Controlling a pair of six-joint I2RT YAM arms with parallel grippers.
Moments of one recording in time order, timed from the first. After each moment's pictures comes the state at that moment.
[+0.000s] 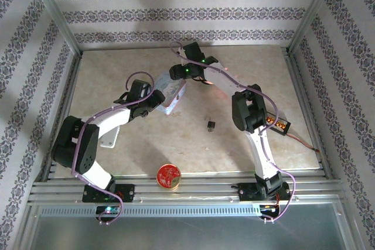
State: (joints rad) left arm -0.33 1.60 0.89 -0.13 0.06 -0.95; right arm 0.50 2.35 2.07 -0.57 -0.24 0.25
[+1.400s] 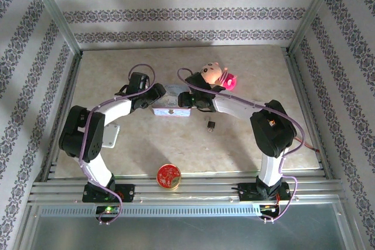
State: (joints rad) left arm -0.27 1.71 1.00 -0.07 0.19 -0.85; right arm 0.65 1.85 1.29 -0.37 -0.04 0.59
